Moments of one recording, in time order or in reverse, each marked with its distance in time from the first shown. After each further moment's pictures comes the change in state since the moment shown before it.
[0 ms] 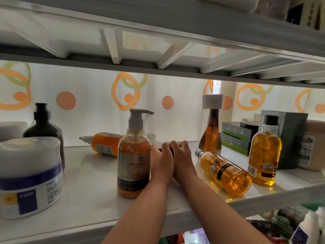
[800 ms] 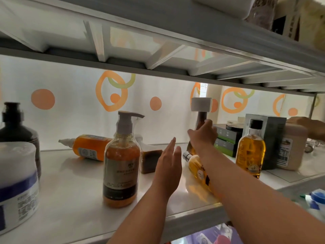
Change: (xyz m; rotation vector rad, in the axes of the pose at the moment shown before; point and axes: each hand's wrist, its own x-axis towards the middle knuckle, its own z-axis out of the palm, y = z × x) left_hand -0.035 0.015 0.011 0.300 -0.351 0.384; right_hand 0.063 0.019 -0.082 0.010 0.359 0.562
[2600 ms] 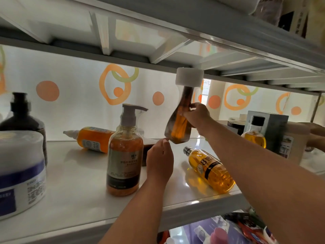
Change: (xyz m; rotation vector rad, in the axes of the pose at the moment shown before) left_hand 0.004 -0.006 -0.010 -0.063 0.331 -0.133; right_hand 0.016 -0.035 -0.018 0.216 -0.366 -0.159
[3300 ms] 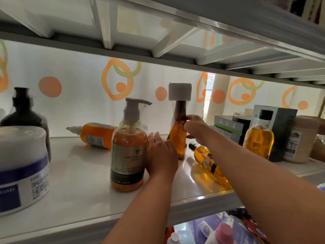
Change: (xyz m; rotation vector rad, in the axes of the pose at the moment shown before) left_hand -0.002 0.002 -0.003 0.510 0.039 -0.052; right_hand -0.012 0.027 0.027 0.045 -0.260 0.163
